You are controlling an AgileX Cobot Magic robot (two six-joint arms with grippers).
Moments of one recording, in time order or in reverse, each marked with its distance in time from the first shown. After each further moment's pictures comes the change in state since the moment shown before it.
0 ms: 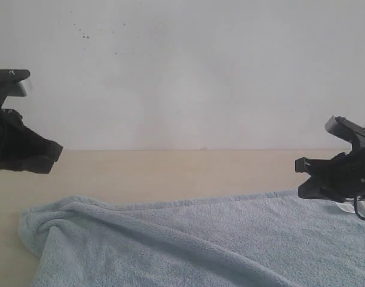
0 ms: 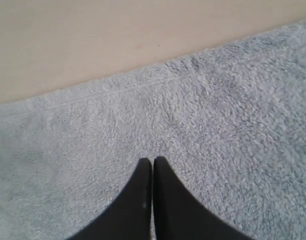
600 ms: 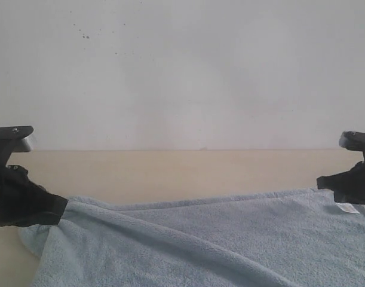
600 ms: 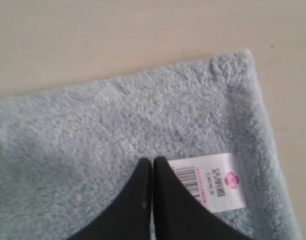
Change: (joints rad) left arm -0.002 -0.004 0.262 -0.315 -0.160 0.258; right arm -0.061 0.201 -0.122 -0.192 -0.323 -0.039
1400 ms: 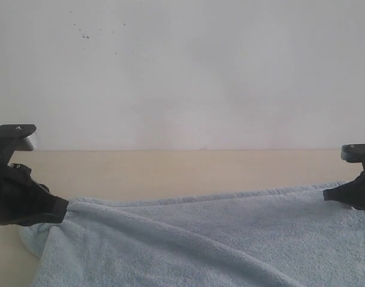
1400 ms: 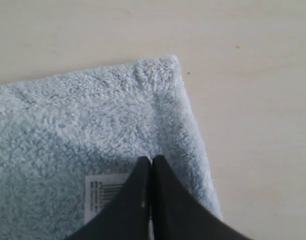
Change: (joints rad) left arm 0.000 0.000 0.000 -0.055 0.003 0.109; right arm 0.000 0.139 -0.022 0.000 -0.270 -0.087
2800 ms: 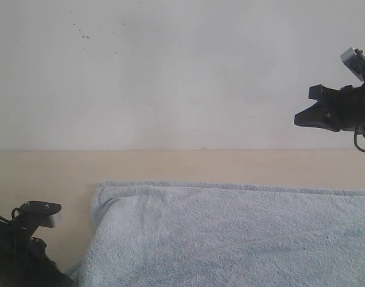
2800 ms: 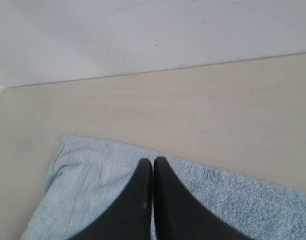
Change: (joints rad) left arm 0.000 0.307 0.085 -0.008 -0.040 0.123; right arm -0.029 -0.226 -0.265 0.297 0.863 0.093
